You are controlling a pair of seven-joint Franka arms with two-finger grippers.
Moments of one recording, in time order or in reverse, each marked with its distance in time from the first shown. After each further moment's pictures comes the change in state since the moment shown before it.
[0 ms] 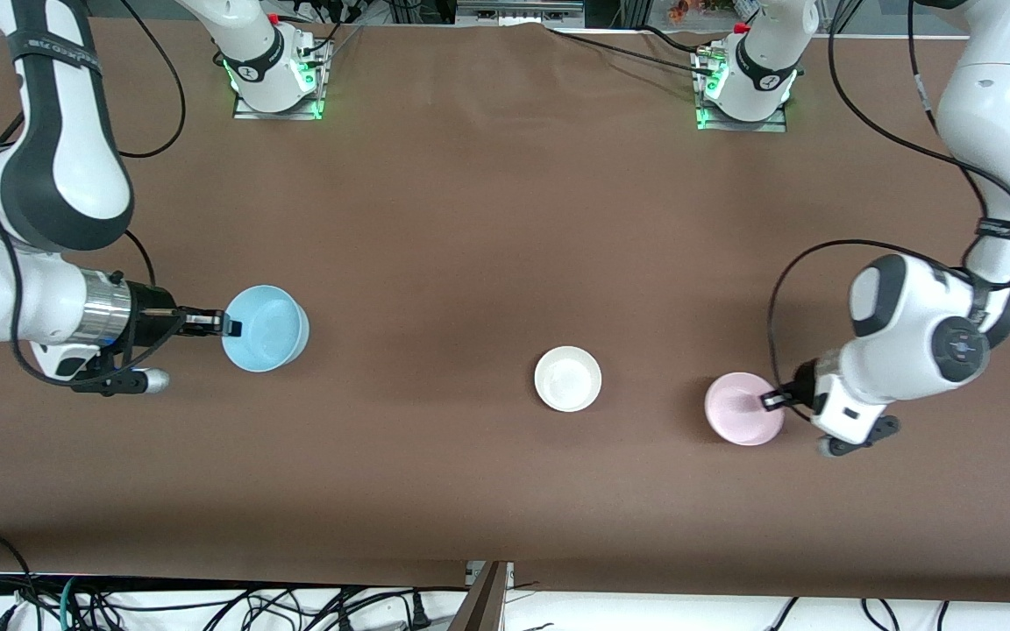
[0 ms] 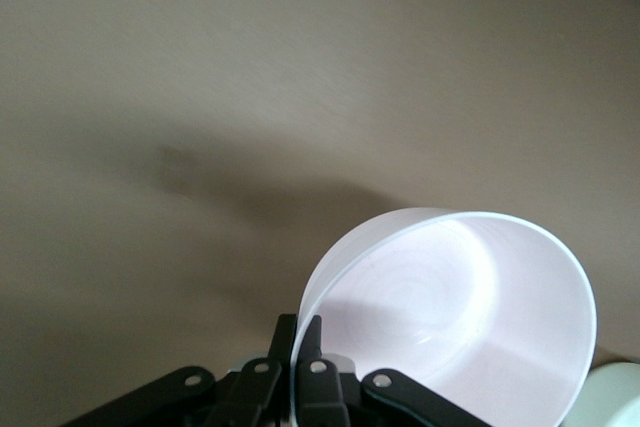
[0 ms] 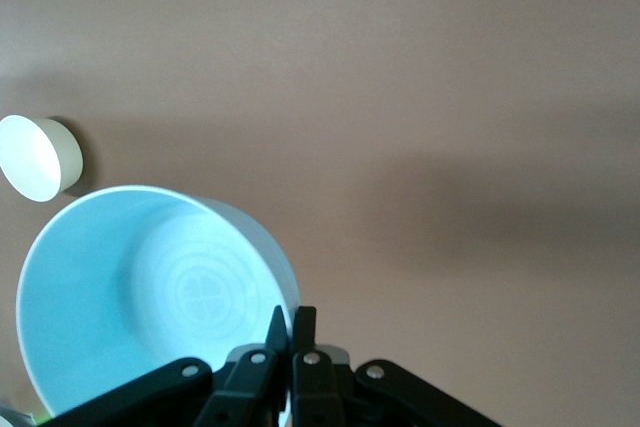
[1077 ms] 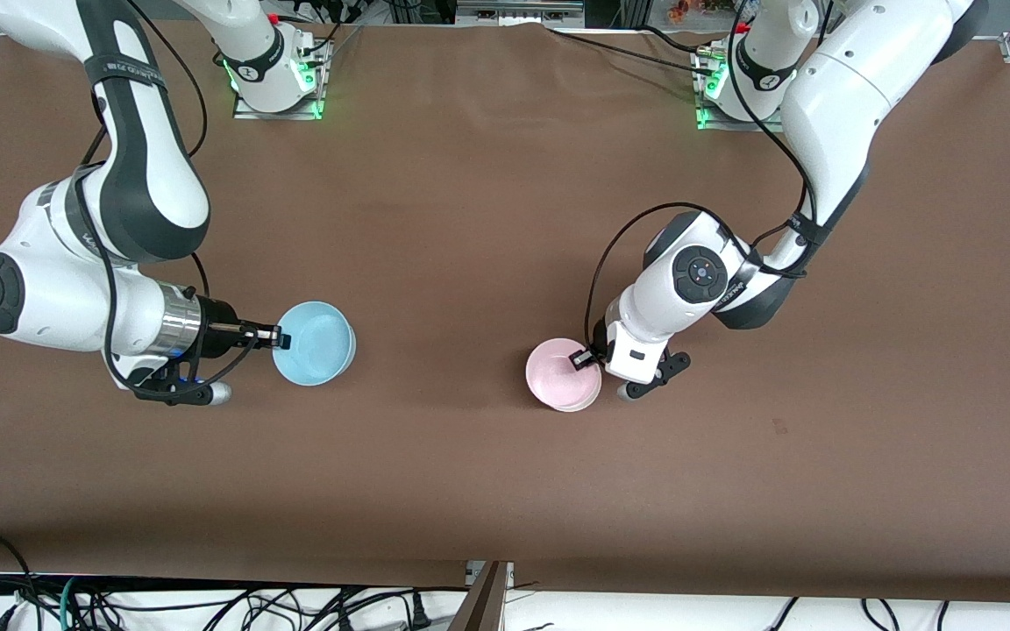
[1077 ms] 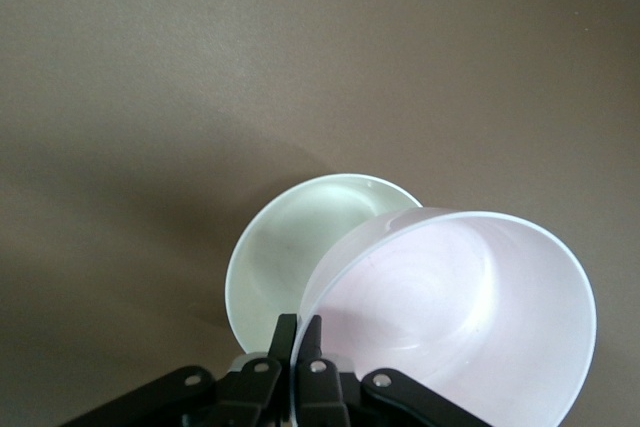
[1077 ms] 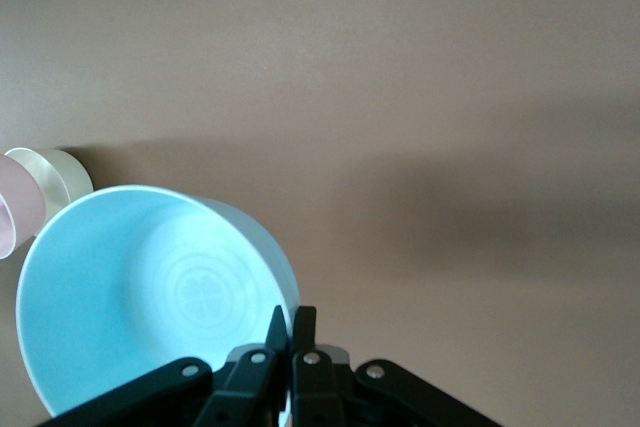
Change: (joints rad) left arm -0.365 0.029 0.025 -0.085 0.013 0.289 -0.513; right arm 0.088 0.053 0.000 0.000 0.000 0.110 0.108
